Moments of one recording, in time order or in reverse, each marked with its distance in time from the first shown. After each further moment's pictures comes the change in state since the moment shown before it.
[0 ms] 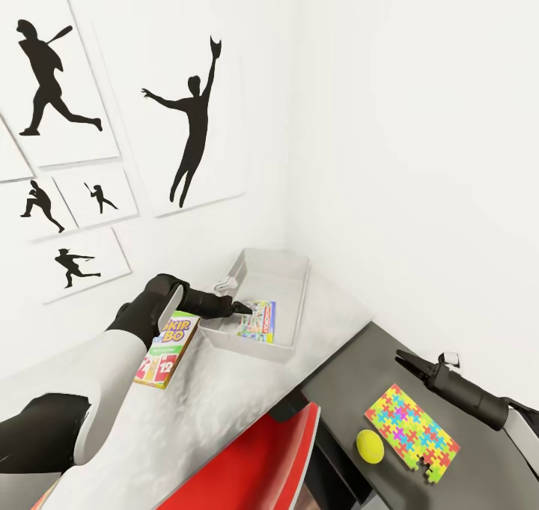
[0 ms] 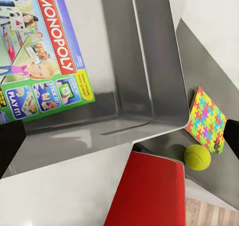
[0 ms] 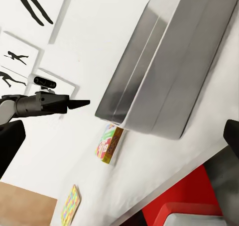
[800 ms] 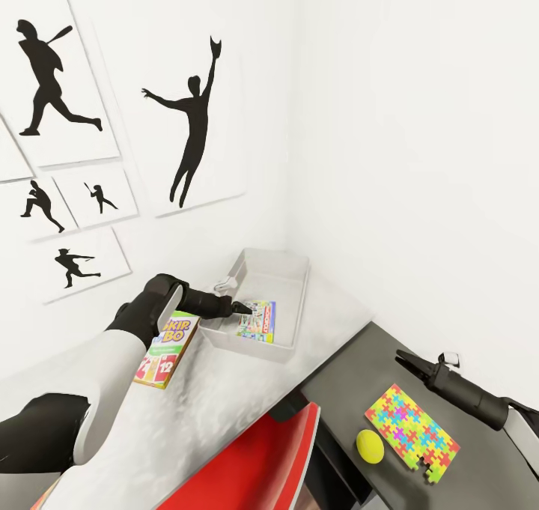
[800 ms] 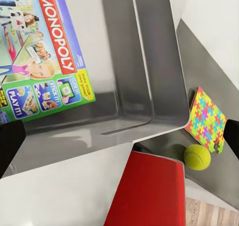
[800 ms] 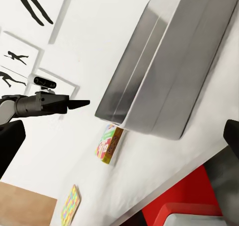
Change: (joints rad) left arm 0.000 0.003 0.000 0.000 0.002 0.001 -0.002; right arm 0.000 0.000 0.000 0.000 0.000 -0.001 0.000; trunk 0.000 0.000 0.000
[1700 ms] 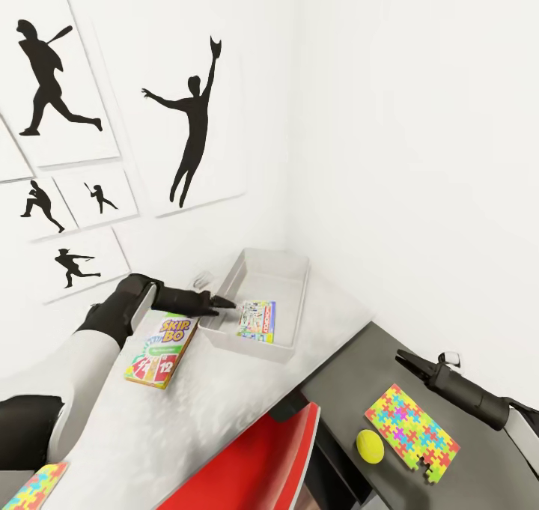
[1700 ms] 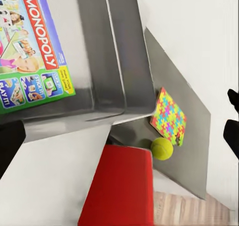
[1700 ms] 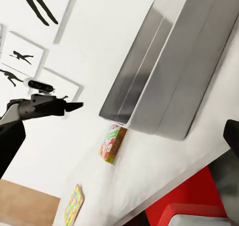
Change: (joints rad) left arm 0.001 0.113 0.011 0.000 0.016 0.029 -0.250; right arm 0.000 -0.002 0.000 0.001 0.000 0.001 0.020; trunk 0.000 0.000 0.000
